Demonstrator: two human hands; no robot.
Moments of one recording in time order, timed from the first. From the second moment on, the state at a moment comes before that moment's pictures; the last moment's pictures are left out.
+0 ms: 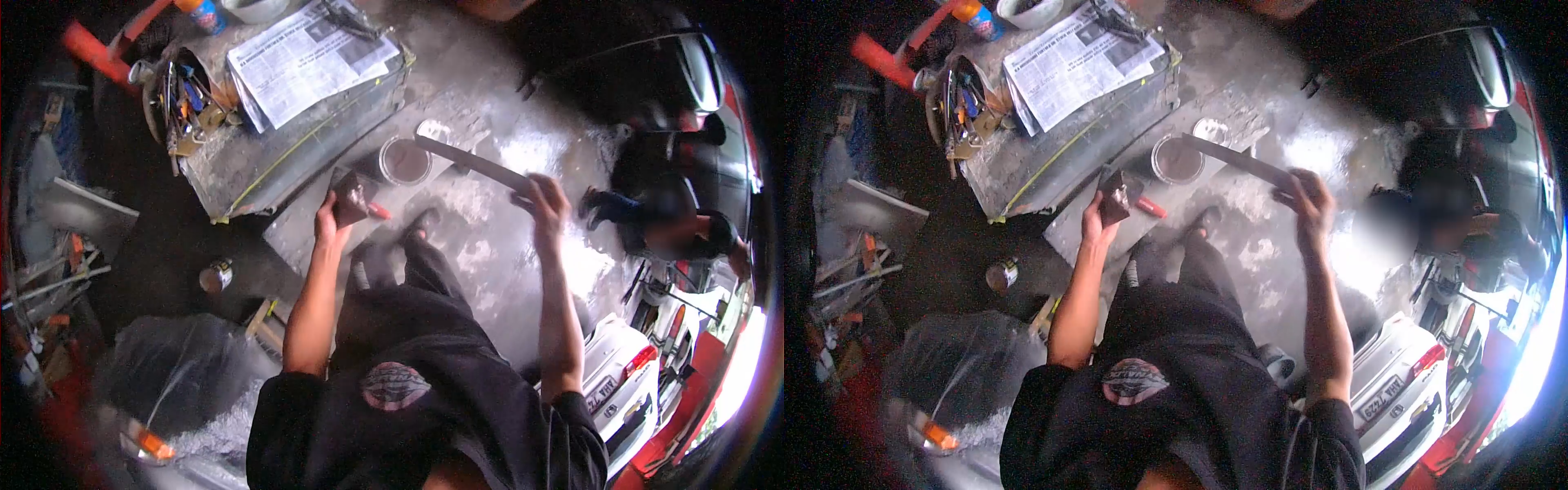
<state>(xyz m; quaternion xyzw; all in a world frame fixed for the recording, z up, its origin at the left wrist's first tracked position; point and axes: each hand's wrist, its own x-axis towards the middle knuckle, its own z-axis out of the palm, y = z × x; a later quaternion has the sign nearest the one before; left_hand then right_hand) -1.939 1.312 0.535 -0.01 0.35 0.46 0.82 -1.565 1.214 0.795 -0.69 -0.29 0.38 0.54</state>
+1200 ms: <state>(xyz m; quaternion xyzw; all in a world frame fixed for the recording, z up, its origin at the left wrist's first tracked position) -1.960 1.293 0.622 0.08 0.44 0.38 0.81 -1.677 1.202 0.654 -0.55 -0.22 0.67 0.44</state>
